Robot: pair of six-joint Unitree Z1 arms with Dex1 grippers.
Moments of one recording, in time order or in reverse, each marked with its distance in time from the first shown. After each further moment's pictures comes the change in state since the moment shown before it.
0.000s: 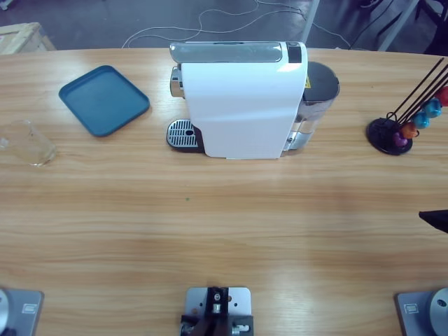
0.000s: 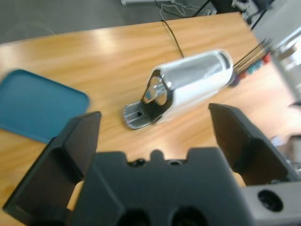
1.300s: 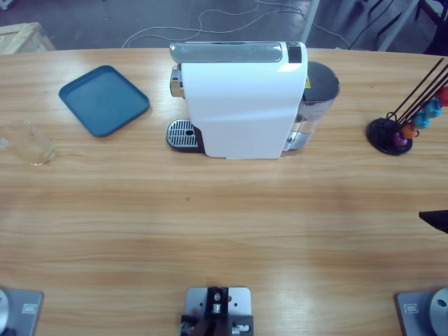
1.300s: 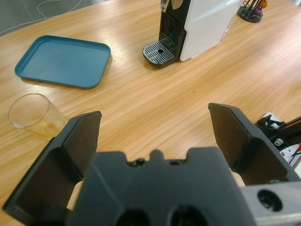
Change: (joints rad) arm 0 -0.005 -0.804 0.725 -0.032 0.065 0.333; arm 1 0.001 0.000 0.000 0.000 0.000 0.000
